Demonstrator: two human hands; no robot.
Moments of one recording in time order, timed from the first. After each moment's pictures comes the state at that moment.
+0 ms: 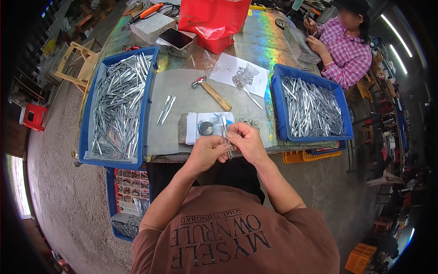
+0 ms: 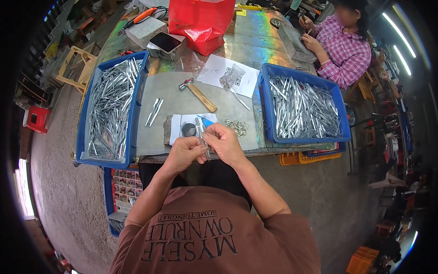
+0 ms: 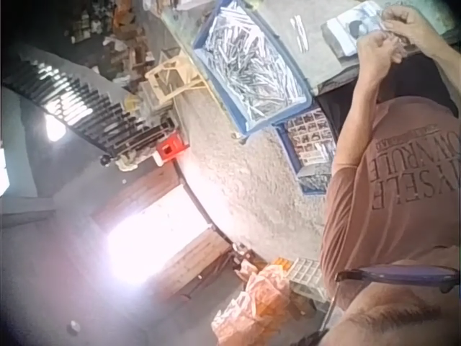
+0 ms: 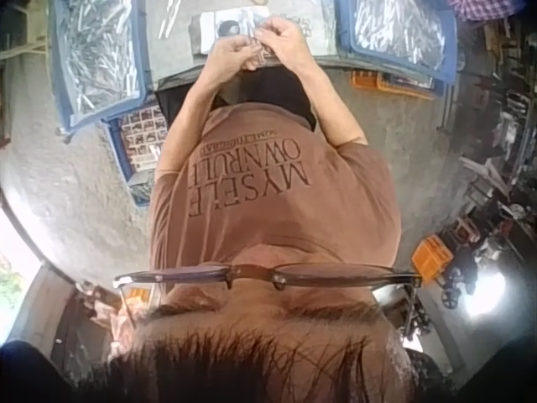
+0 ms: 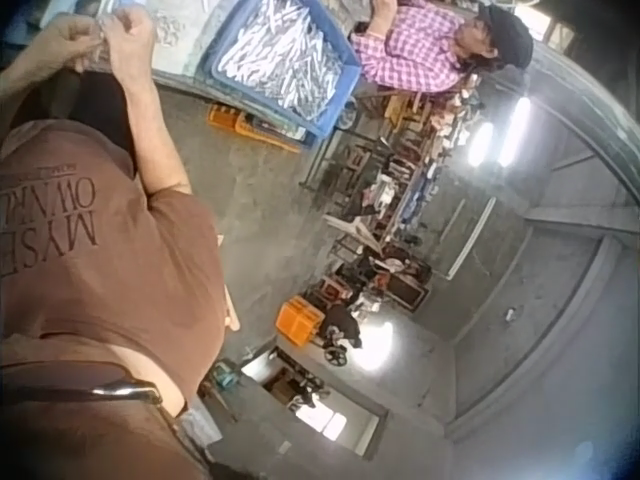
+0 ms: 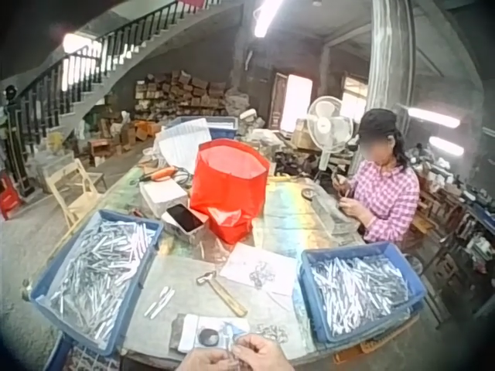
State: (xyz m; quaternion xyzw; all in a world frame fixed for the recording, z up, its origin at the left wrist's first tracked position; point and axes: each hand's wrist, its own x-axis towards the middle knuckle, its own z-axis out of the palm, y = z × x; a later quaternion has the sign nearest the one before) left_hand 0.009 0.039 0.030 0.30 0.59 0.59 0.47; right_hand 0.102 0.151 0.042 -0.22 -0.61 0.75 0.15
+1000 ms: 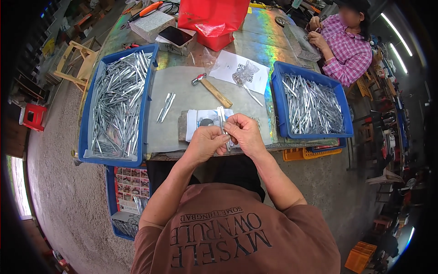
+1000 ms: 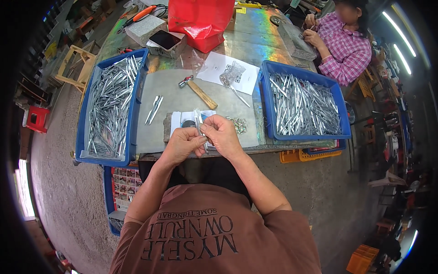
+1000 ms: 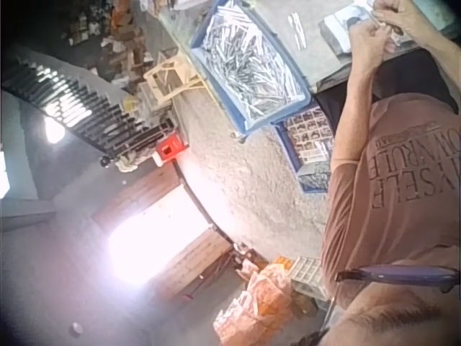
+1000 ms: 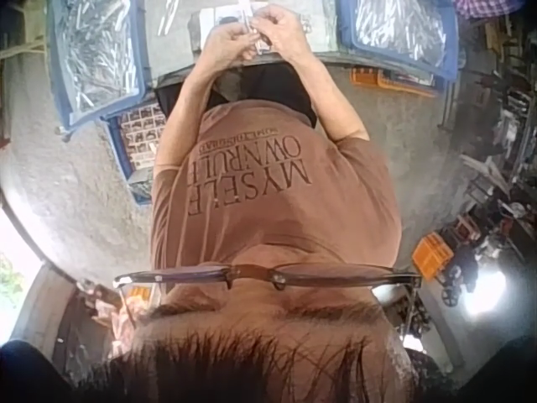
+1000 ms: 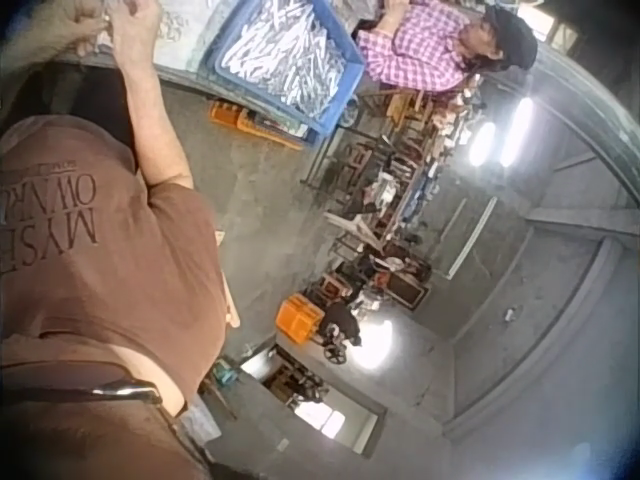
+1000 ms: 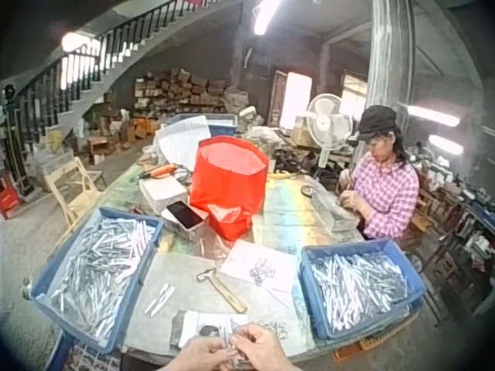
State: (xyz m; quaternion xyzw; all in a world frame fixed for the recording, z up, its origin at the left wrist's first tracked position) left_hand -0.002 0.045 0.031 0.29 0.57 0.60 0.48; right_hand 0.089 0.152 0.039 -0.23 -0.59 0.75 0.18
